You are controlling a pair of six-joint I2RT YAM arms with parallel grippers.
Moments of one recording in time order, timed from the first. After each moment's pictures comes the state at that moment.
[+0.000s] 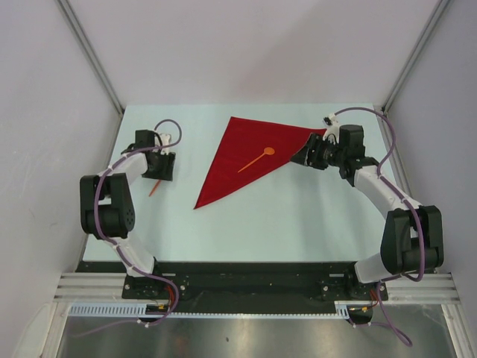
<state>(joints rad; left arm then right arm) 0.06 1.77 1.13 -0.43 0.07 0.18 0.13 1.46 1.00 -0.10 -0.59 0.44</state>
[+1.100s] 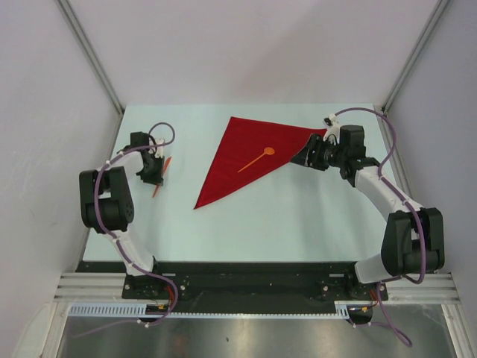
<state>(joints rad) 0.13 1.83 1.15 -0.47 0.08 0.17 0.13 1.45 1.00 -0.13 -0.59 0.44</state>
